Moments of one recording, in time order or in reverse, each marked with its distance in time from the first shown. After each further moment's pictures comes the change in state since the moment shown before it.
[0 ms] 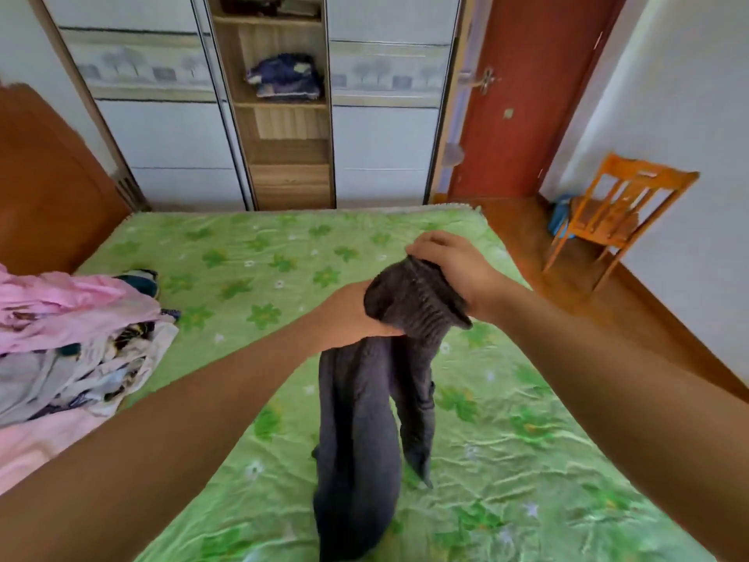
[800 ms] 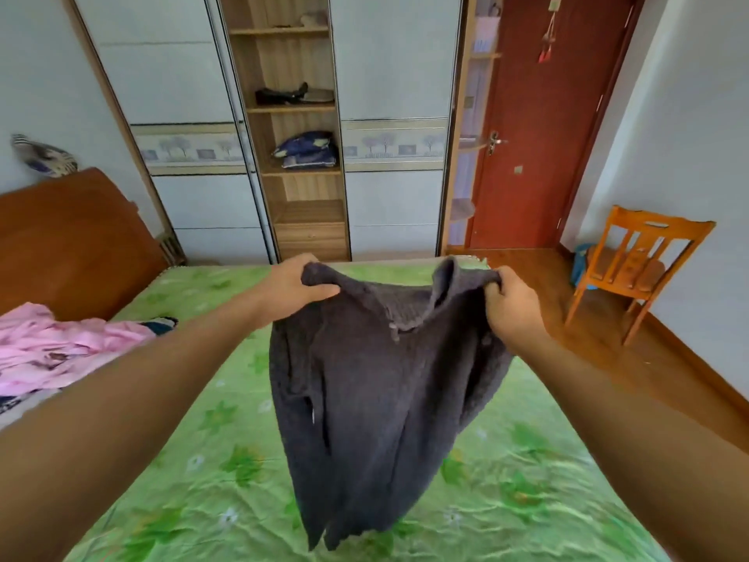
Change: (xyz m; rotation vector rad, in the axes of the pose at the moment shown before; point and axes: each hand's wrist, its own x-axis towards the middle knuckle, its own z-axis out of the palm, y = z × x) left_hand 0.032 0.113 -0.040 0.130 0.329 -0.152; right_hand 0.001 0.042 -0.202 -0.651 0.479 -0.245
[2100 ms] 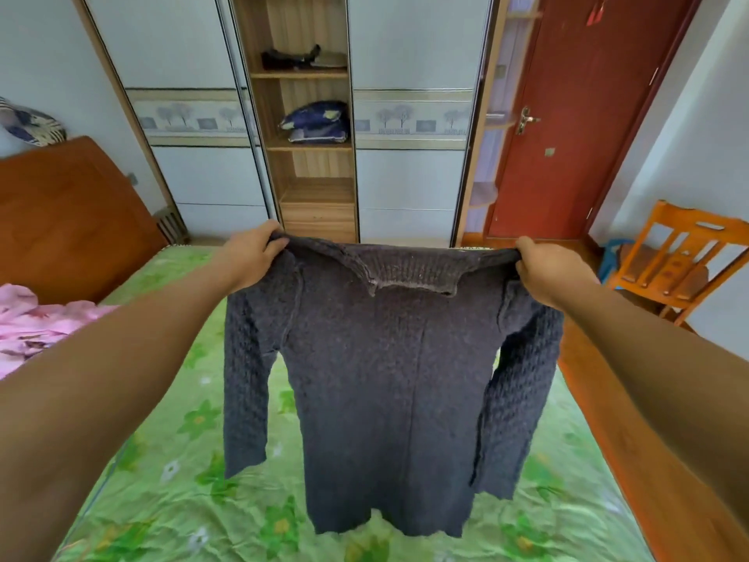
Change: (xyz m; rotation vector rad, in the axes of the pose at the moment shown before) left_hand 0.164 -0.068 -0.025 0.530 0.191 -0.011; right_hand 0.193 0.063 0.001 -0.694 -0.357 -0.251
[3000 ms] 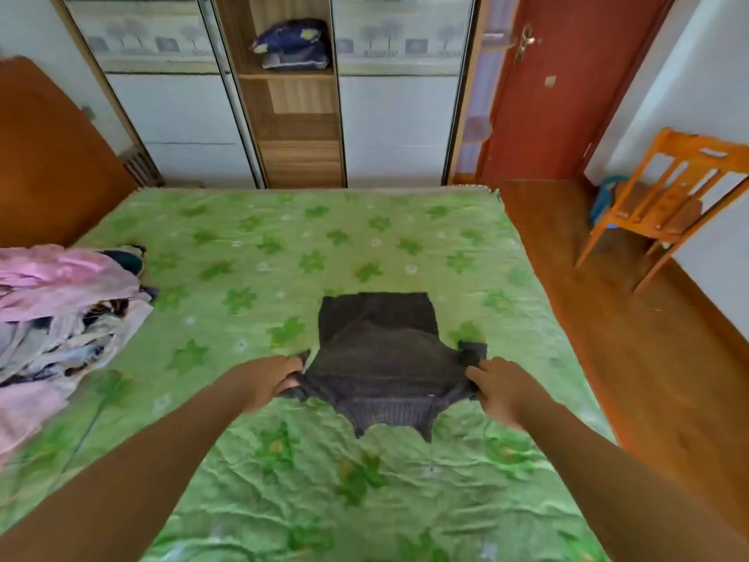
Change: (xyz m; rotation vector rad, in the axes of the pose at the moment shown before) left_hand -0.212 -0.034 0.208 0.066 -0.705 0.129; right_hand -0.200 -0.027 0.244 -0.087 -0.408 -0.283
